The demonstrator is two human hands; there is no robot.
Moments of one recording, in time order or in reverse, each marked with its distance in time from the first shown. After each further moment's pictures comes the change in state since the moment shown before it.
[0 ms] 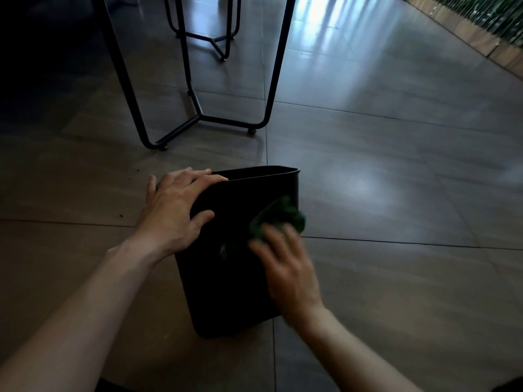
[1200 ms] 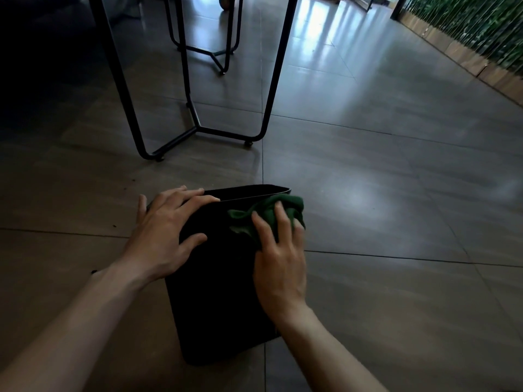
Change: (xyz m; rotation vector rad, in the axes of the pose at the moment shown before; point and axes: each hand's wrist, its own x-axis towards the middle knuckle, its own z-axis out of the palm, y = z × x) left_hand -0.011 0.005 -0.004 0.001 -0.010 0.000; right_hand 0.055 -0.021 -0.026 0.082 -0.012 0.389
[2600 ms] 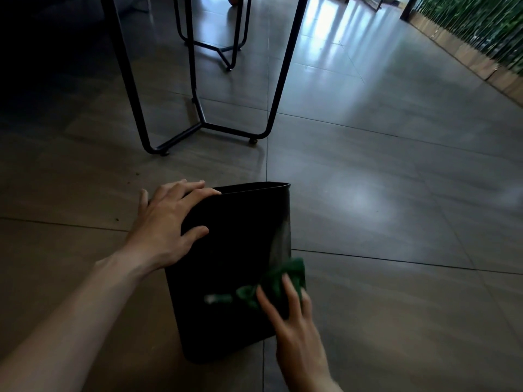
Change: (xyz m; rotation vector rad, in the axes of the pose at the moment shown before) left_hand 0.006 -0.008 0.000 -0.013 -0.007 -0.036; right_hand -0.114 0.063 0.020 -0.072 -0.283 -0.139
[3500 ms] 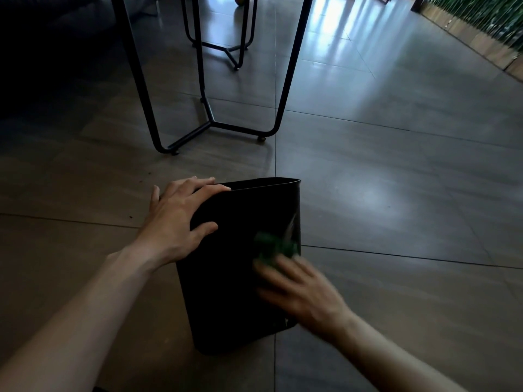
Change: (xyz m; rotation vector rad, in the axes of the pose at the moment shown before) left_hand -0.005 0.003 -0.005 -0.002 -0.025 0.009; right_hand 0.065 0.037 -0.025 -0.299 0.116 -0.800
